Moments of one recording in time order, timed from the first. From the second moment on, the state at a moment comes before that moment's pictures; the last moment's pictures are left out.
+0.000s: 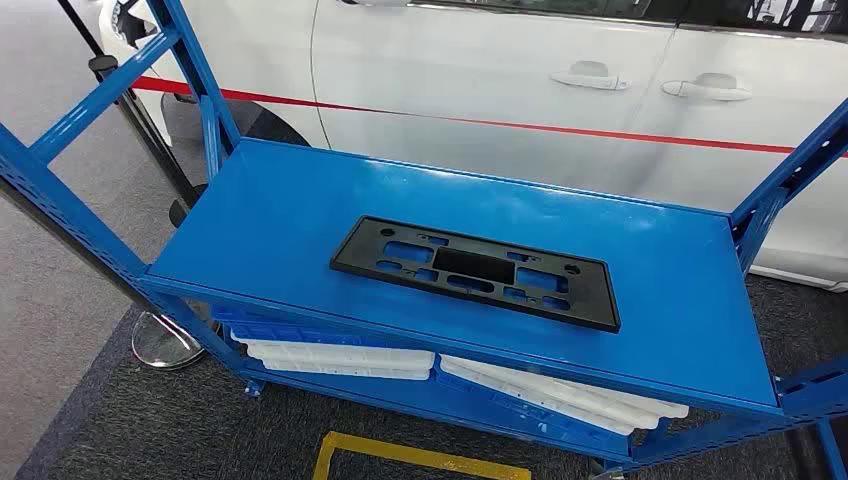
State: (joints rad) left arm 0.01 -0.05 -0.96 -0.19 1.03 0.15 -0.06; right arm 0.17 0.16 -0.58 -1.07 0.67 0.16 -0.34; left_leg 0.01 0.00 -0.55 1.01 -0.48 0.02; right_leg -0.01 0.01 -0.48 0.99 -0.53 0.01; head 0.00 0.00
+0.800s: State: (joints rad) left arm -0.05 -0.06 -1.24 -0.11 1.32 0.19 -0.09; right arm 0.28 0.21 -0.49 -1.75 0.69 0.22 -0.50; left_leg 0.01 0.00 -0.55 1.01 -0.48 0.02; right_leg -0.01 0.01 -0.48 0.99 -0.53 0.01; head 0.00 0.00
